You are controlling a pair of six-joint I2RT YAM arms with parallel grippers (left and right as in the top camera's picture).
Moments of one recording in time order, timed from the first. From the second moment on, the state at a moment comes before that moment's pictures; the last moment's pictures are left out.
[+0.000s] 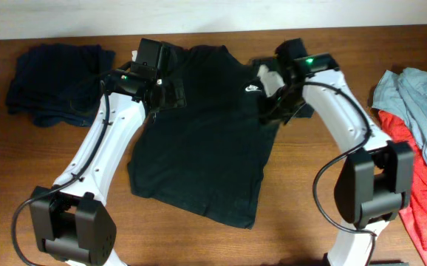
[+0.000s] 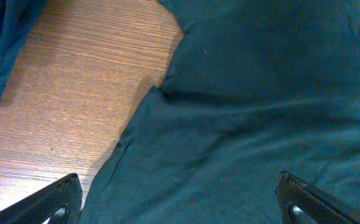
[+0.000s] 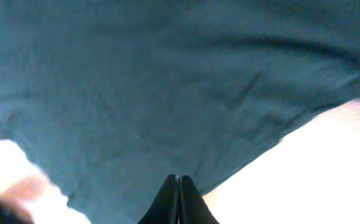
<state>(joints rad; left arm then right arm) -0.29 1.81 1.62 -0.93 -0.16 -0.41 0.21 1.99 1.70 -1.17 -0.35 -0.07</state>
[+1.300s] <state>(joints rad) -0.29 1.81 1.62 -0.93 -0.16 -0.41 0.31 1.99 1.22 -1.05 -0.30 0.02</state>
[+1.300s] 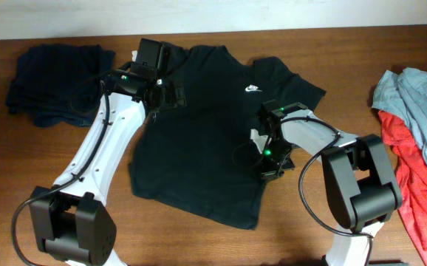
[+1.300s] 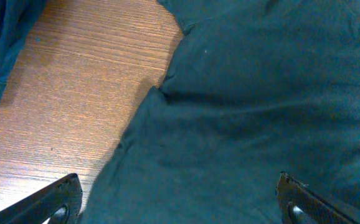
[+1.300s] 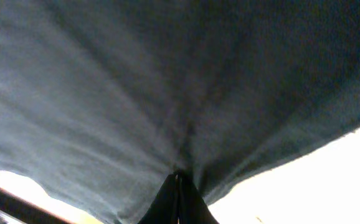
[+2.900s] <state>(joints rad) -0.29 1.81 1.62 -0.93 -0.16 -0.41 -0.21 1.97 1.26 -0.98 0.01 0.11</state>
